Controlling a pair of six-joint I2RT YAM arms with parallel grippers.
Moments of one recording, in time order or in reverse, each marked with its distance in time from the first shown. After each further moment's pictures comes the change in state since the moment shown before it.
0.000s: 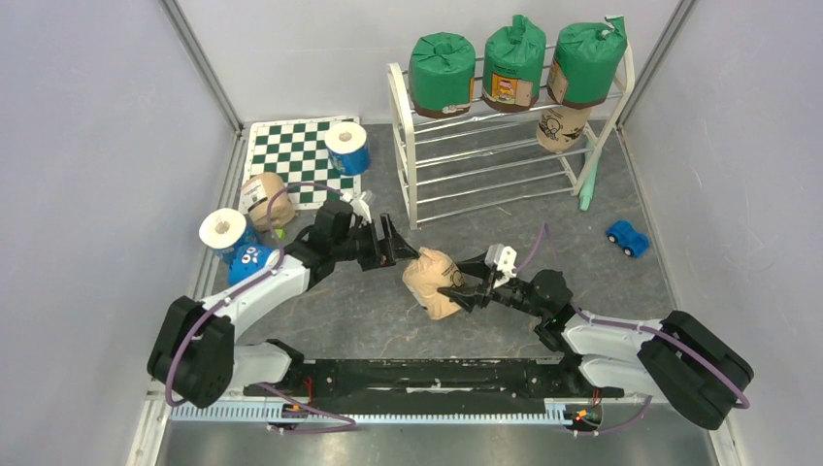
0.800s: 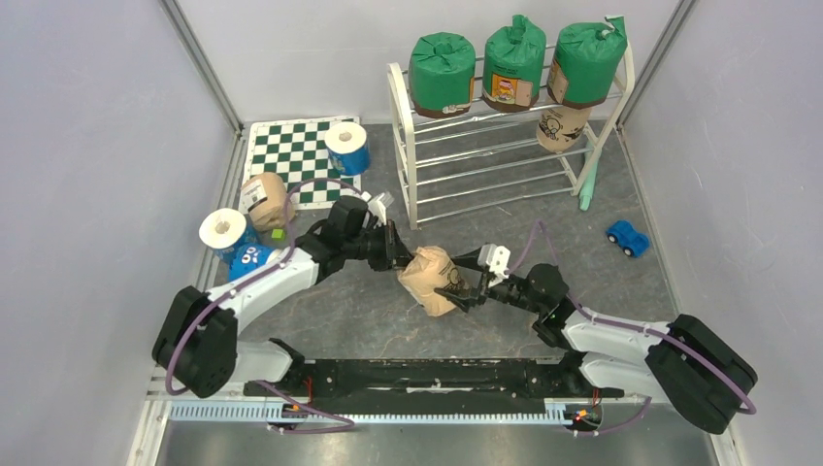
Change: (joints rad) left arm -0.076 0.082 0.071 -0.041 0.105 0.003; right arm 0.013 -0.019 0.034 -0.086 -0.018 -0.091
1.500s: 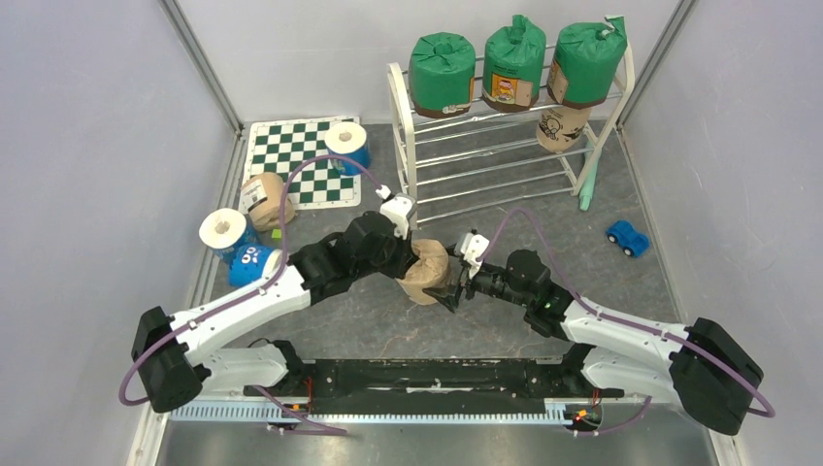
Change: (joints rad) left arm -0.334 -0.177 0.175 -0.288 -0.653 0.356; right arm 0.096 -0.057 0.226 -0.463 0.174 -0.069
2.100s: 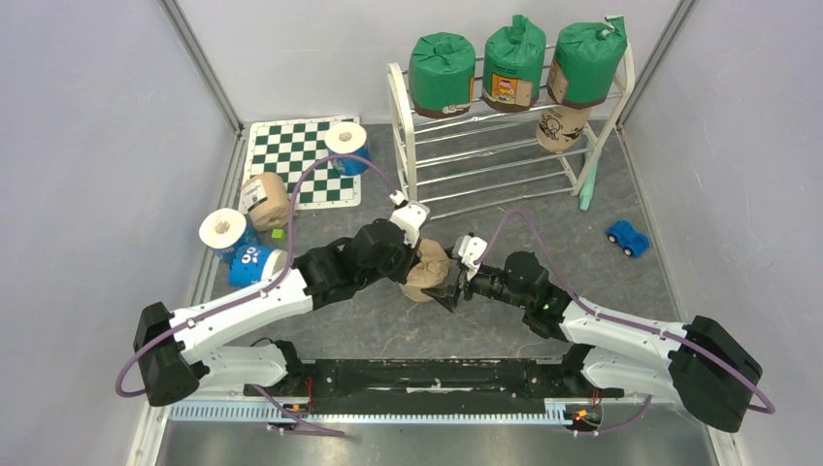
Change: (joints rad) left arm -0.115 0.013 0.044 -0.040 -0.170 0.145; right arm 0.033 0.009 0.000 0.013 0.011 -0.007
